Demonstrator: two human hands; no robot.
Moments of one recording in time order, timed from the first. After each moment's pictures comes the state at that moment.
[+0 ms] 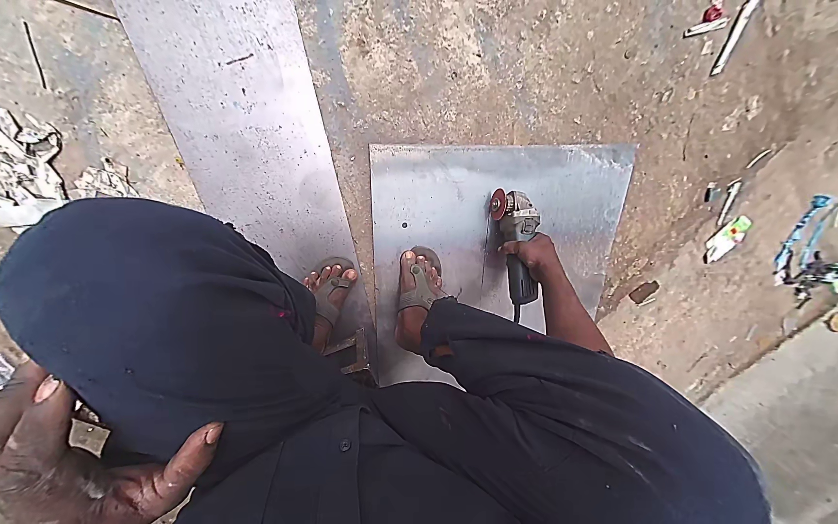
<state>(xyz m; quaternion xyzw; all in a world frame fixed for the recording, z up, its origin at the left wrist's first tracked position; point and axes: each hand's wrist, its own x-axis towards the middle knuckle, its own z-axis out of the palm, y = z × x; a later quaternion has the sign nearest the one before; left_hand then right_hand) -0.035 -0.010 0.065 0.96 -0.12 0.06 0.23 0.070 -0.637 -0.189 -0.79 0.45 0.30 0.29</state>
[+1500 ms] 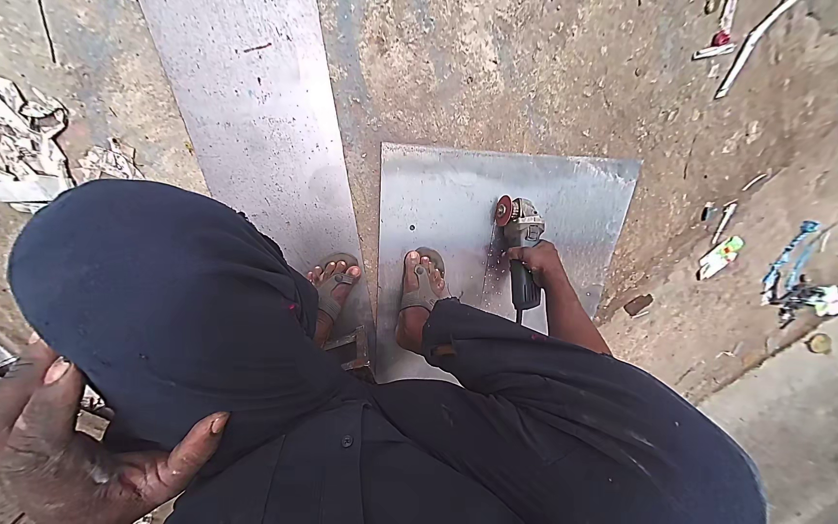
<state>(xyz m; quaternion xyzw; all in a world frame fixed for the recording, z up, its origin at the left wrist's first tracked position) -0.036 -0.007 0.066 0.96 -0.10 0.07 0.25 0.077 -0.630 -0.179 -0.78 0.45 0.32 0.29</state>
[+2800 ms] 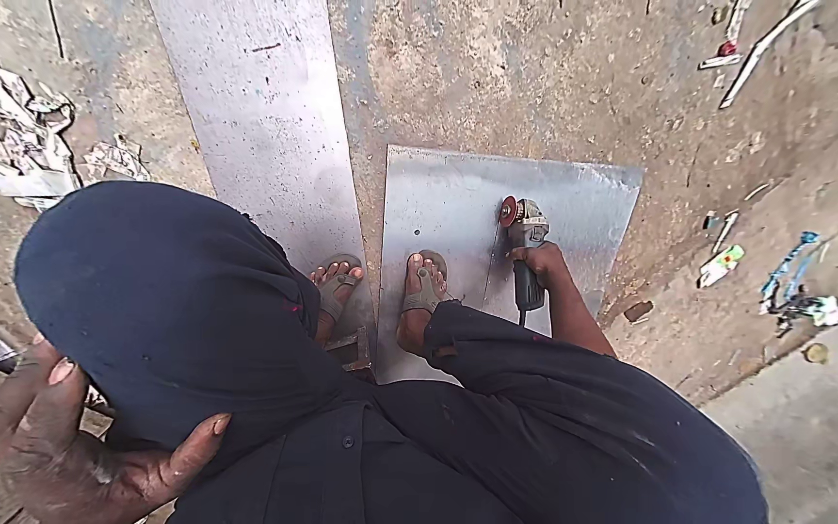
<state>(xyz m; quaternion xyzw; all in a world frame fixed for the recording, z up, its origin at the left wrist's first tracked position) -0.039 -0.001 0.062 0.96 -0.09 0.07 0.24 0.085 -0.634 -0.187 -0.78 0.46 0.31 0.29</state>
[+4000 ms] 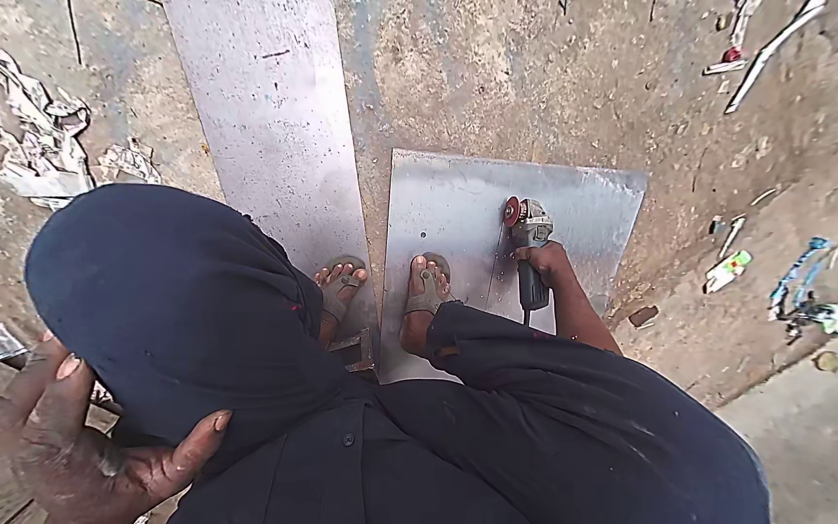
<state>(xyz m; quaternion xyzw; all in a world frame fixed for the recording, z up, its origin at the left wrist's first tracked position) -0.038 -0.002 0.069 0.97 -0.09 0.06 0.23 0.094 -0.635 -0.189 -0.79 0.45 0.32 0.27</state>
